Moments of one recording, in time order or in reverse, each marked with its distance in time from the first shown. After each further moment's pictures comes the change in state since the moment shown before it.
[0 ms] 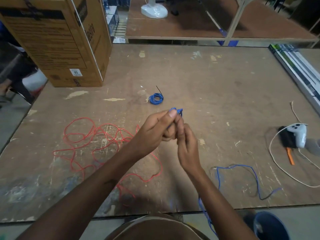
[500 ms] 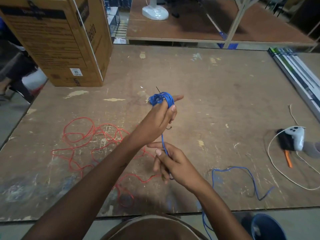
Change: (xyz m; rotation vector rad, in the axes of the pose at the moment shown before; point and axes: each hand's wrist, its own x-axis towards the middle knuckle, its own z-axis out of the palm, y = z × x) left_hand 0.038 -0.032 -0.029 0.702 0.072 0.168; right_hand -0.032 -0.047 -0.002 0.184 -0.591 0.401
